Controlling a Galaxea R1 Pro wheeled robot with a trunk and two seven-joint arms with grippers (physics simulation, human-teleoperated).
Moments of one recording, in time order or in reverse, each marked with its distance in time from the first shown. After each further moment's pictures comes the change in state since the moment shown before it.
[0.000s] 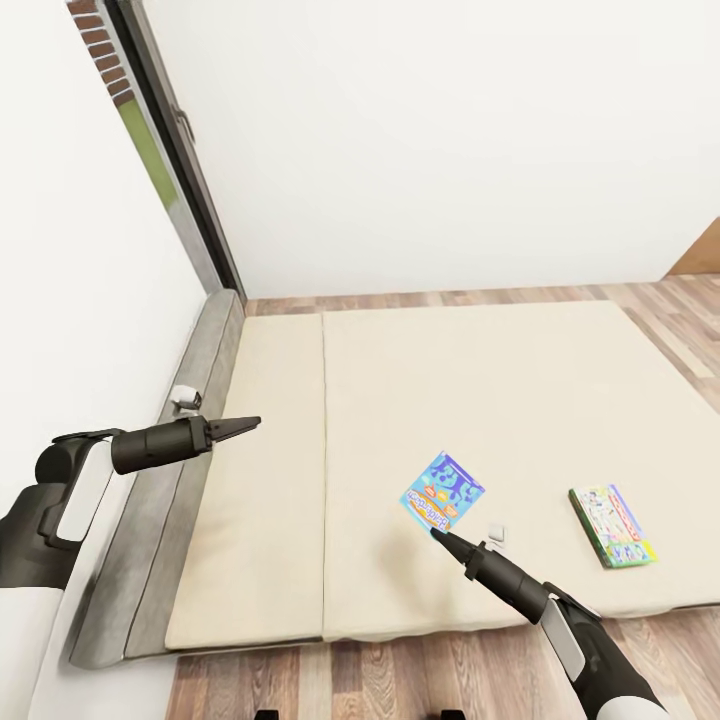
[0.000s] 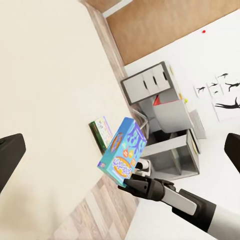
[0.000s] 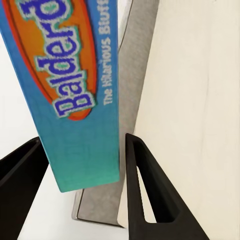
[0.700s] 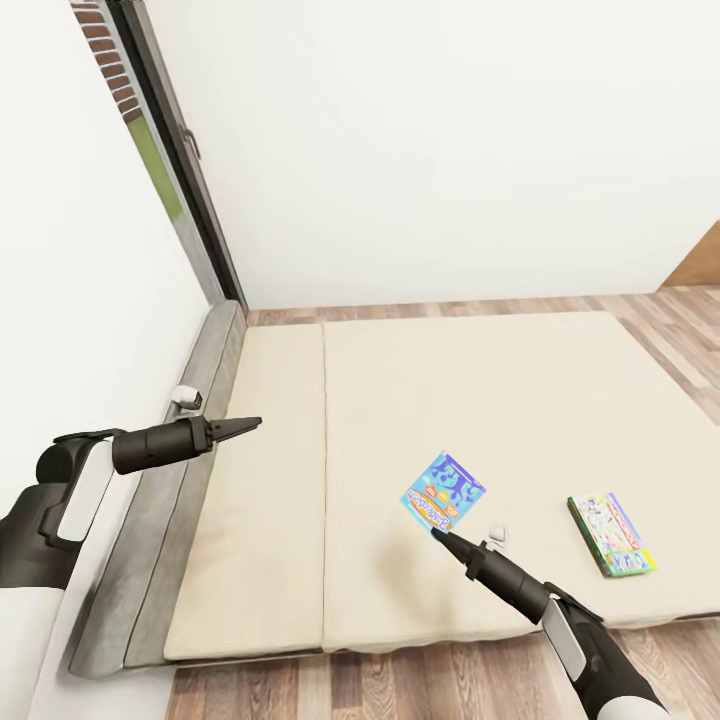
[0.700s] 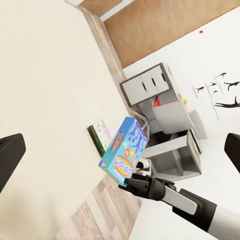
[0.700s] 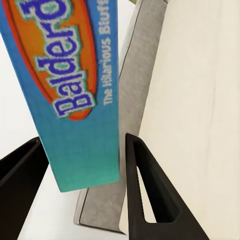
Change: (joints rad) left arm 0.000 -0.002 -0.002 0.000 -0.001 0.000 0.003; right arm 0.000 -0.001 -0.004 0.000 0.000 0.001 0.005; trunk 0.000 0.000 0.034
